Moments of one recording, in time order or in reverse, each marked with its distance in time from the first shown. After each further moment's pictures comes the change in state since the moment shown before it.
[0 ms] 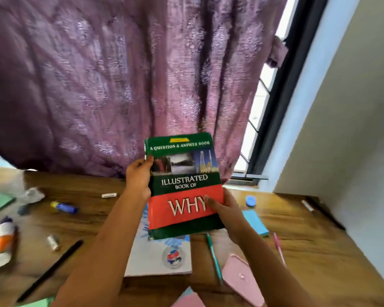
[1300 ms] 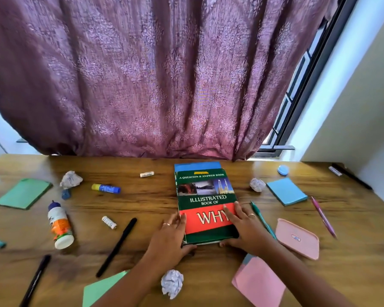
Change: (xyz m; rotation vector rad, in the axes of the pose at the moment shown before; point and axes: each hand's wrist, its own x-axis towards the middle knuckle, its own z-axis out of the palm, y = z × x) left_hand -0.046 -0.099 -0.204 1.740 -0.736 0.440; right_hand -0.045 0.100 0.082 -1.572 -0.250 0.073
